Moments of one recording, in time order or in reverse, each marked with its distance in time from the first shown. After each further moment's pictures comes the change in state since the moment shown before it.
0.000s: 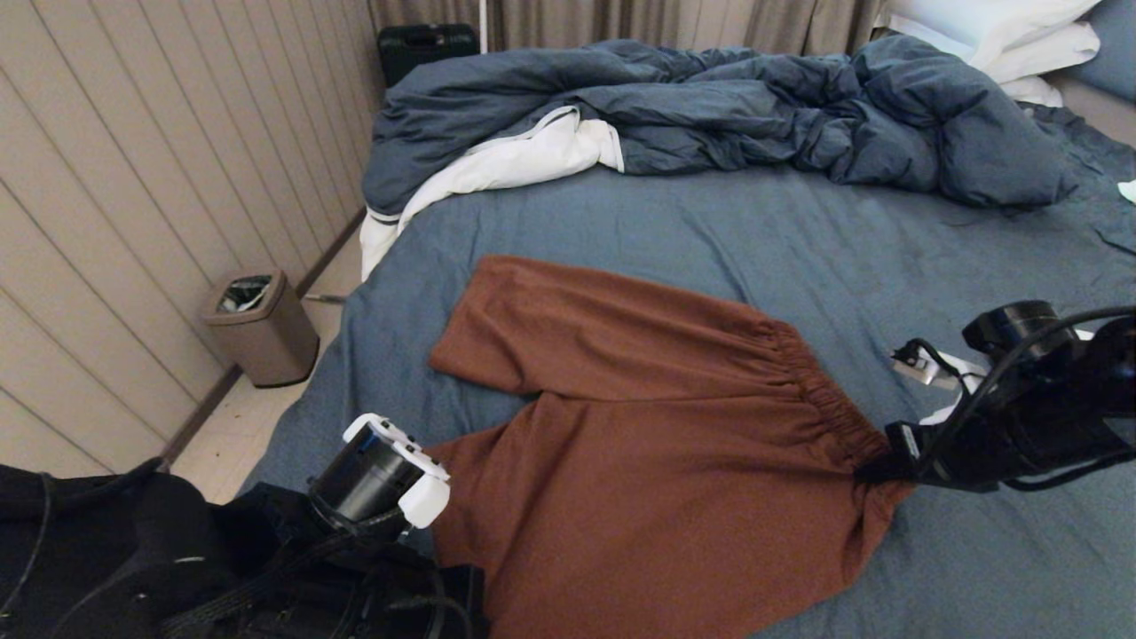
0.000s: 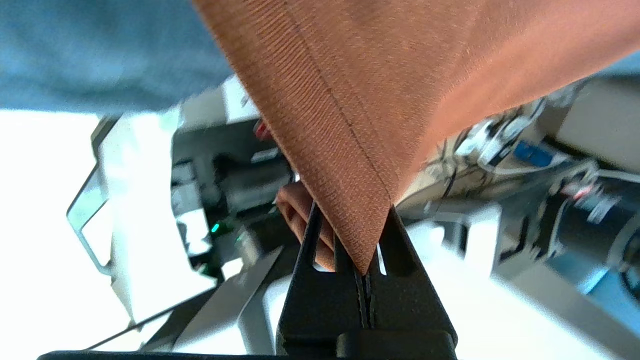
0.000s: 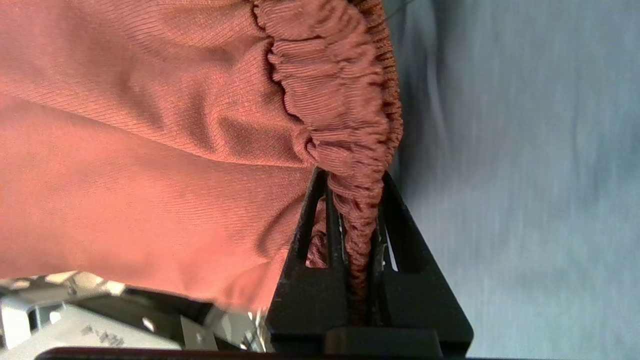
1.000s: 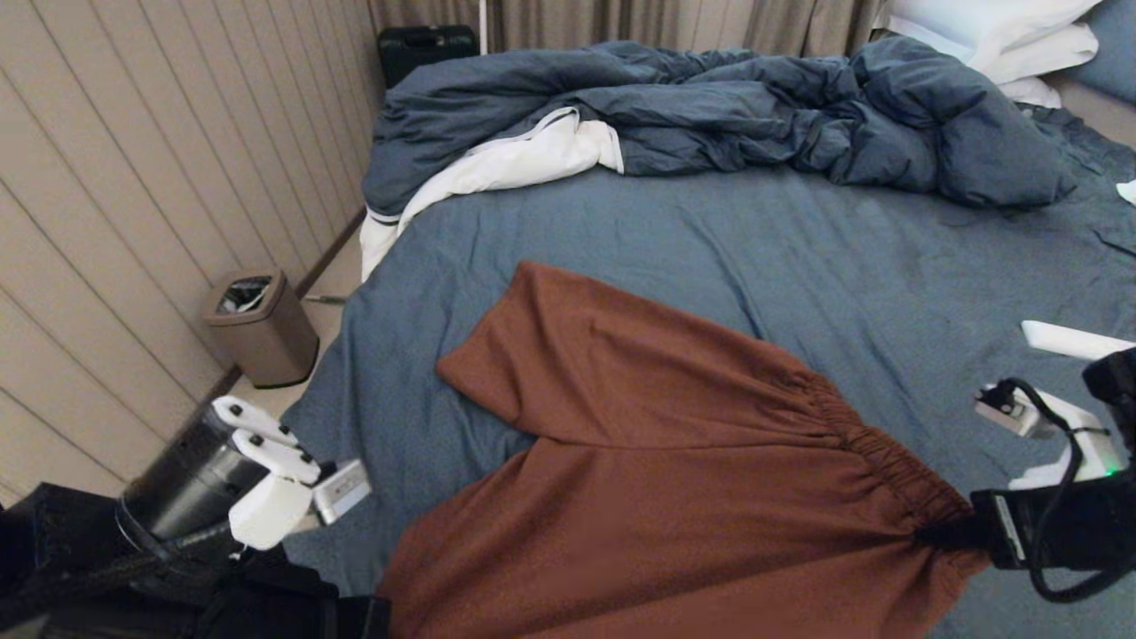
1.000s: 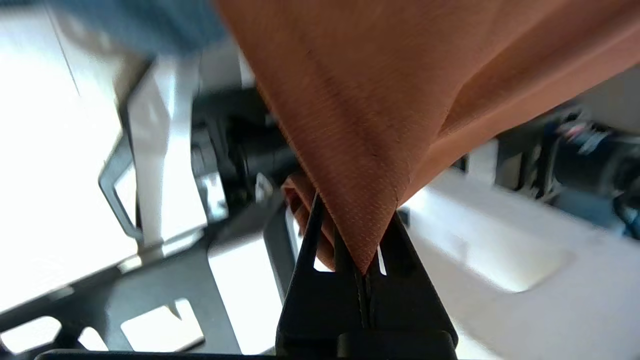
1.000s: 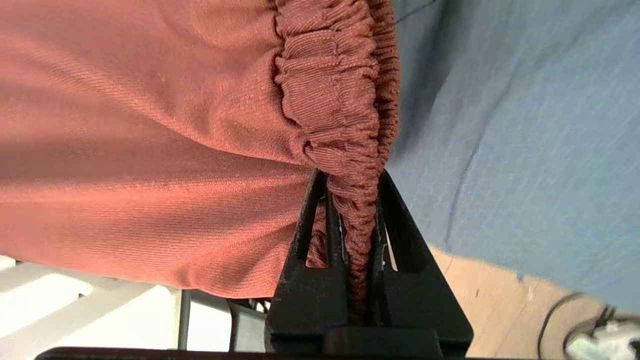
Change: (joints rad) left arm 0.029 -0.271 -0.039 0.284 0.000 0.065; right arm -0.007 -0.347 0.256 0.010 -0.001 -0.041
